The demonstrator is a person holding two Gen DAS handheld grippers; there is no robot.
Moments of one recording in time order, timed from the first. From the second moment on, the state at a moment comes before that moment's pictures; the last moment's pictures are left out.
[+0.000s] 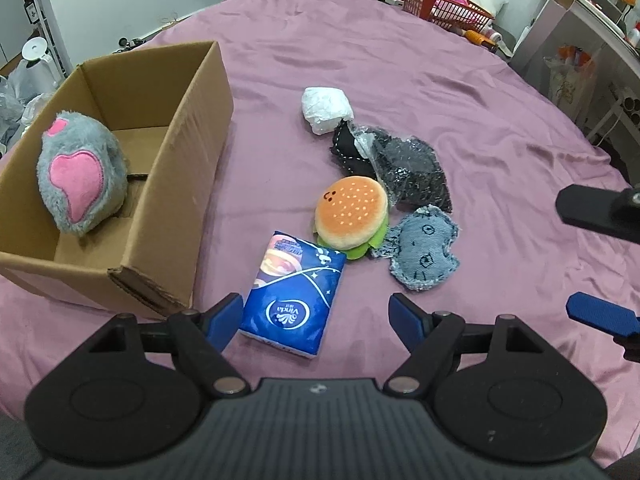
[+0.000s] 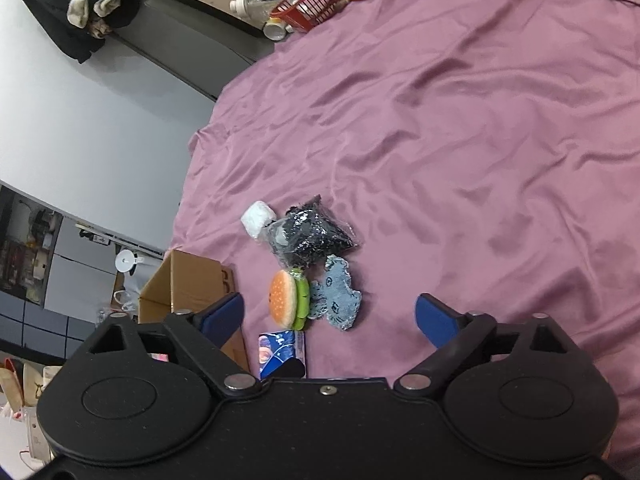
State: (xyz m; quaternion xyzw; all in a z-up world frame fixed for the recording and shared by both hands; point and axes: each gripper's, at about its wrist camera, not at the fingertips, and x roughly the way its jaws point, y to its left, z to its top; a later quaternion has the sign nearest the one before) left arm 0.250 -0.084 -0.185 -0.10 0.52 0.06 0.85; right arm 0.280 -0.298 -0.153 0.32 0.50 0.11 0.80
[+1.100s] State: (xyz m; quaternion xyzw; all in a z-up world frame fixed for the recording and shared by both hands) left arm 0.255 -0.052 -0.205 -0.17 0.51 0.06 0.84; right arm 0.326 -0.262 -0.208 0.29 0.56 0.11 0.77
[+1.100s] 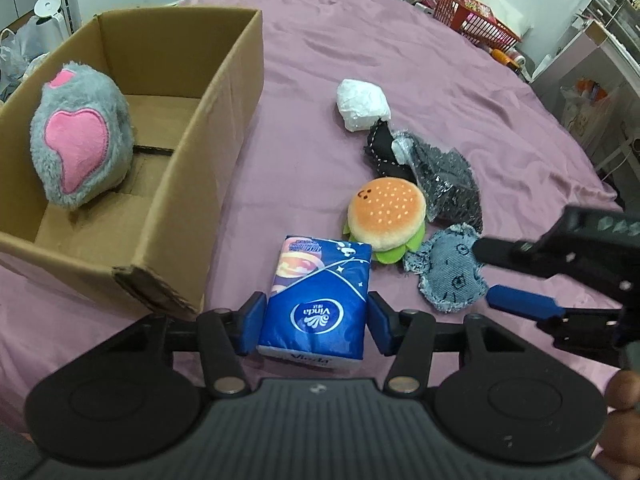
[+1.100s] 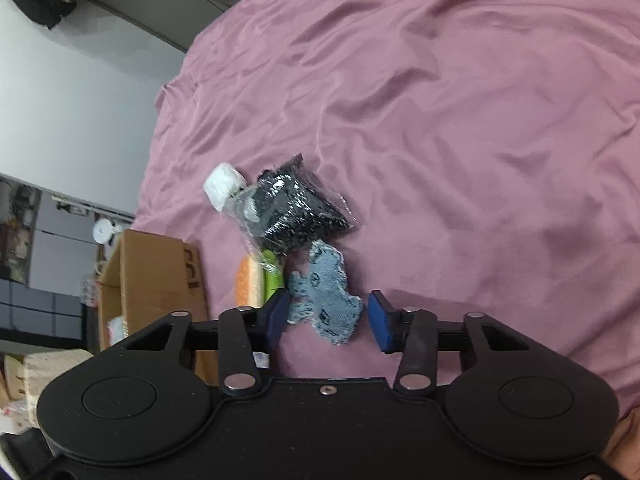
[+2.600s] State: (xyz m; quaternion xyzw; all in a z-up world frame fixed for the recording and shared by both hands) left arm 0.205 -0.046 -0.092 -0.16 0.40 0.05 0.90; right arm 0.256 -0.250 -0.100 0.25 0.37 0.17 0.88
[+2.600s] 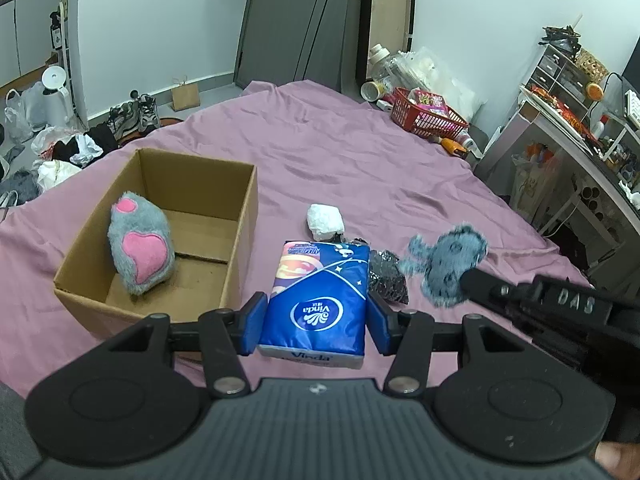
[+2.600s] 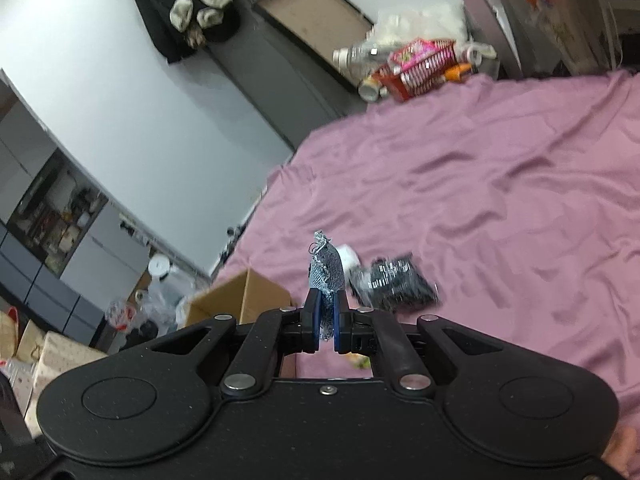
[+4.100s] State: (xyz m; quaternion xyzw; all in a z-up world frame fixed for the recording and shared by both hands) left arm 0.220 0.107 -0.124 -0.21 0.42 0.11 0.87; right arm 0.265 -0.114 -0.108 0.19 0.37 0.27 0.87
